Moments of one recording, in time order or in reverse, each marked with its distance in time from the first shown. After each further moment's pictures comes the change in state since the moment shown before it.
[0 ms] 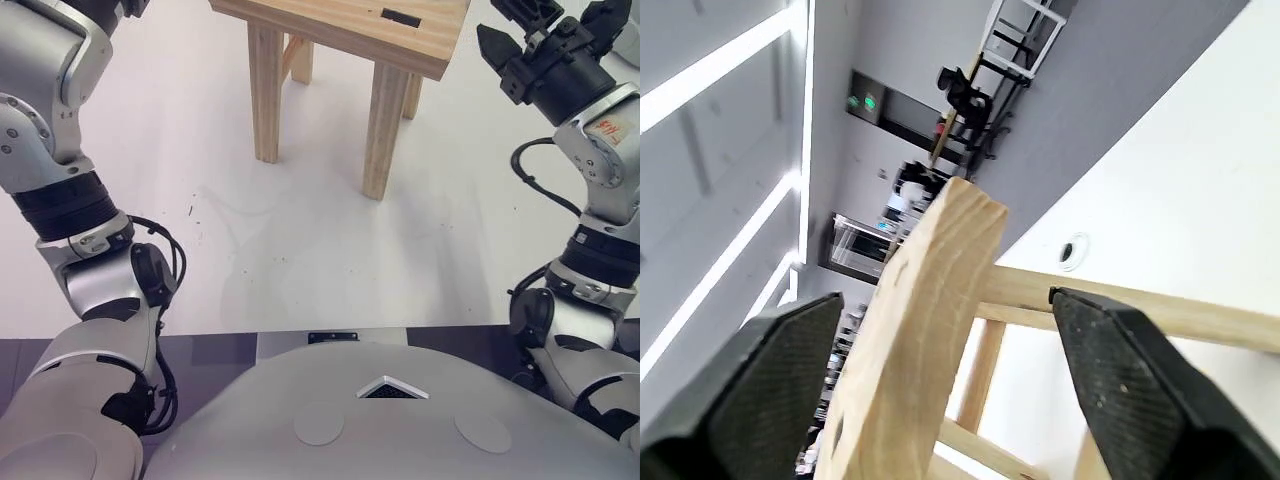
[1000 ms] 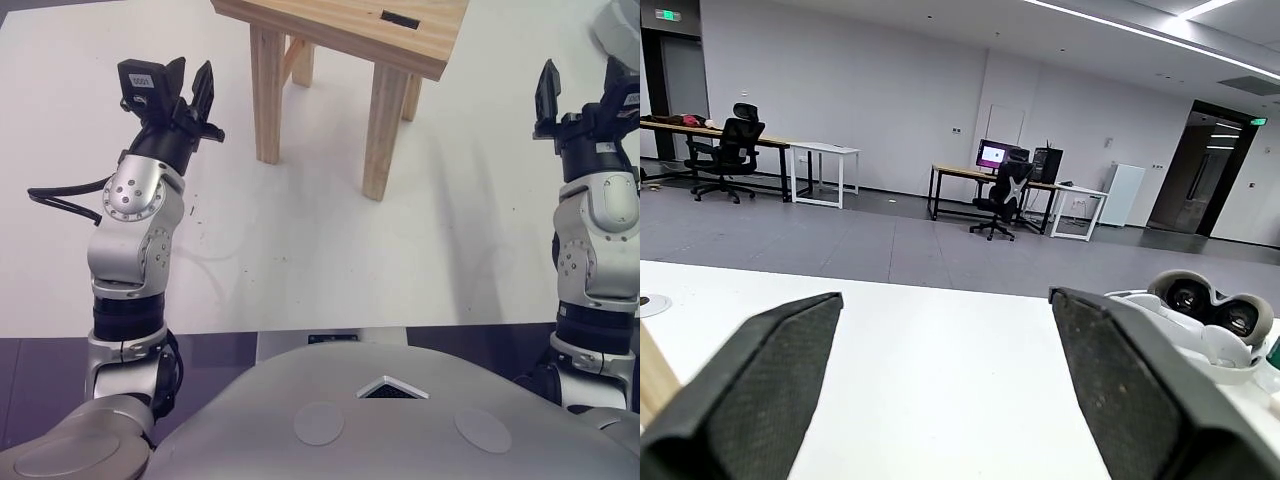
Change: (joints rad) left arm 0.518 -0.088 -0.277 -0.264 1.152 -0.356 -0.477; right arm 0.334 -0.007 0.138 0.012 -1.458 -0.655 0.494
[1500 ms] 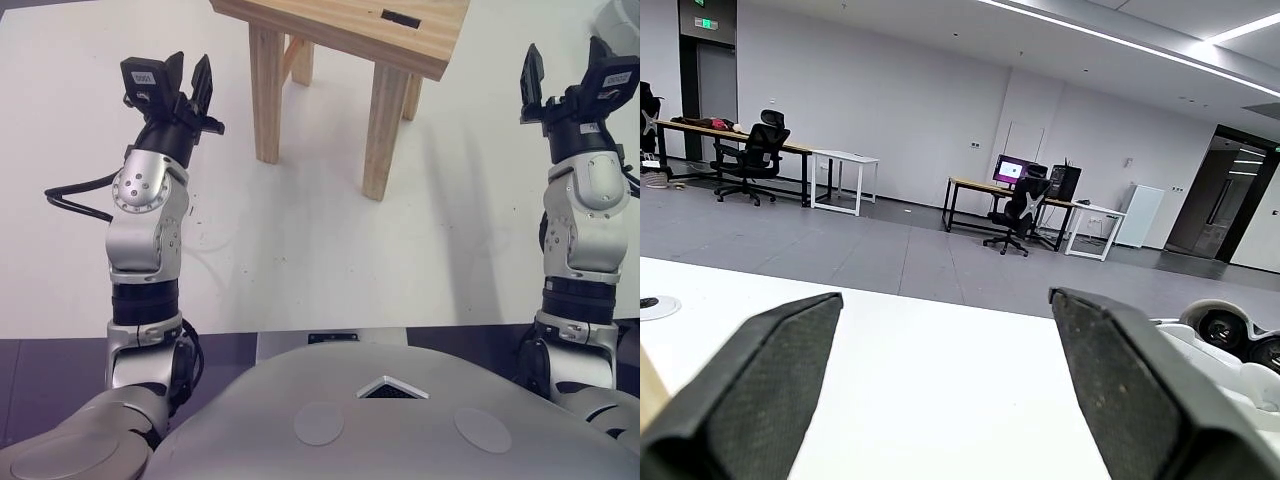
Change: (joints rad) left arm -0.073 -0.069 0.034 0.179 0.109 -0.111 -0.064; right arm -0.114 0.058 0.016 0.176 -0.096 -0.117 0.080
